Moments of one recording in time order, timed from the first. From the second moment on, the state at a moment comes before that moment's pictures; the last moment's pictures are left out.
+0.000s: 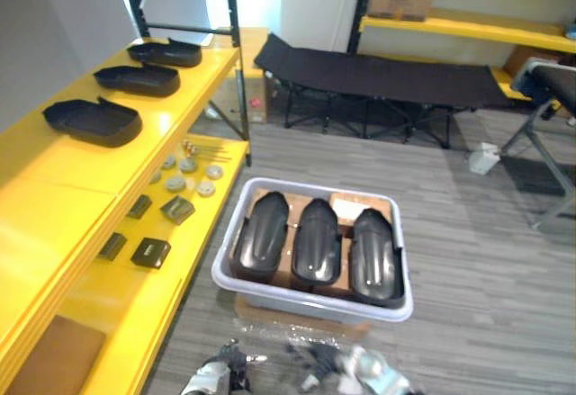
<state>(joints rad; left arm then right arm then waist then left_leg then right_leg) -0.09 0.06 -0.09 1.07 -0.02 0.22 0.06 -0.26 -0.06 0.74 0.58 0.07 -0.13 0.56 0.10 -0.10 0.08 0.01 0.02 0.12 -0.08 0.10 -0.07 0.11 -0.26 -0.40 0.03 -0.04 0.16</state>
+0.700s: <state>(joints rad) 0.13 0.14 0.15 0.96 0.09 0.11 0.02 -0.45 -0.39 -0.32 0.38 0.35 -0.05 -0.31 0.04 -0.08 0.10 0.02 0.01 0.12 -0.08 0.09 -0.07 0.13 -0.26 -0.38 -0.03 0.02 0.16</state>
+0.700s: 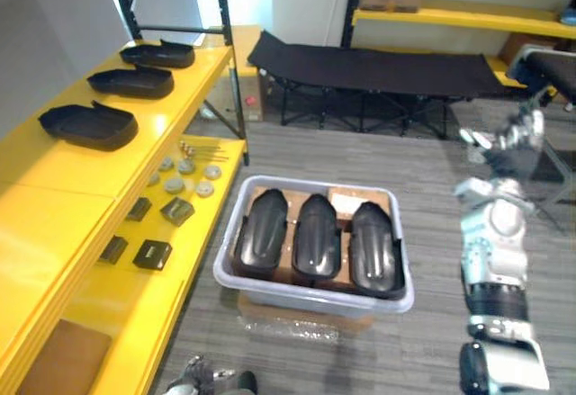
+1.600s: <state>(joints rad) -0.06 0.20 0.07 0.87 0.00 -0.02 0.13 -0.59 -0.48 -0.32 0.68 0.46 -0.04 -0.51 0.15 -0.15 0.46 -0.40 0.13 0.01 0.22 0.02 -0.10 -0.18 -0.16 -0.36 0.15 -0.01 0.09</state>
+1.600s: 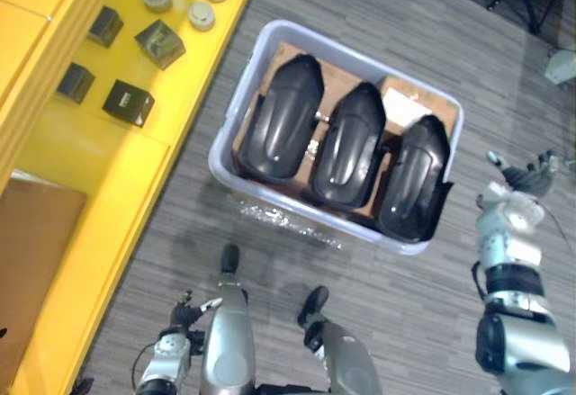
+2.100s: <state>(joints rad) -0.08 0.21 0.02 0.89 -0.04 -0.01 0.14 -0.65 -0.51 -0.23 0.84 0.41 0.02 -0.48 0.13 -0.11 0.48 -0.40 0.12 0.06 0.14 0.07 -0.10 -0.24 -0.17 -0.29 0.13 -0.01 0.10</state>
